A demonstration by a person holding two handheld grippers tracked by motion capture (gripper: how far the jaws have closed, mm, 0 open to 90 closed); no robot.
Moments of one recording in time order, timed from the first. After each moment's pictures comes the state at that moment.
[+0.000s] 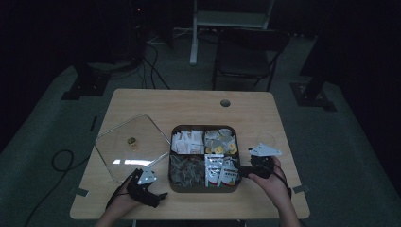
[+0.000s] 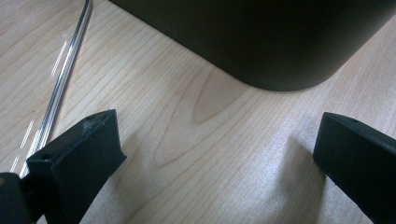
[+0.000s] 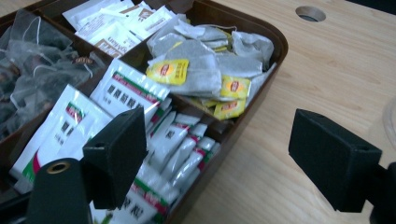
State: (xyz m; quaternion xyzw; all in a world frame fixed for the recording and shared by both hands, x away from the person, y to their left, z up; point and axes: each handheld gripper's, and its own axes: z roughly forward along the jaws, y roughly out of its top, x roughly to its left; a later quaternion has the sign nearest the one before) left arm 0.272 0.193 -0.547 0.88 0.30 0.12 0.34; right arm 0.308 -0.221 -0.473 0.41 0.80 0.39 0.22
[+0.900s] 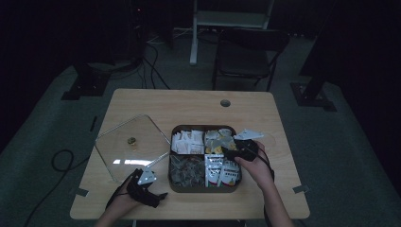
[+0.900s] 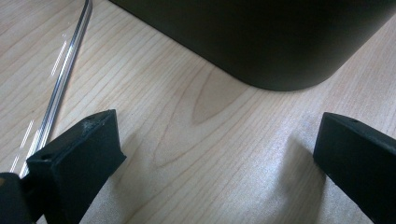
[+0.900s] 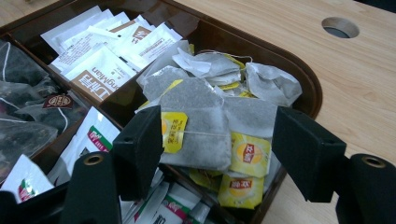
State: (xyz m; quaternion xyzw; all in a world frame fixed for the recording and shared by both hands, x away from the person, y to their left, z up) left arm 0.272 0.193 -0.547 0.88 0.30 0.12 0.34; right arm 0.366 -0.186 -0.480 0.40 0.81 0.39 0.19
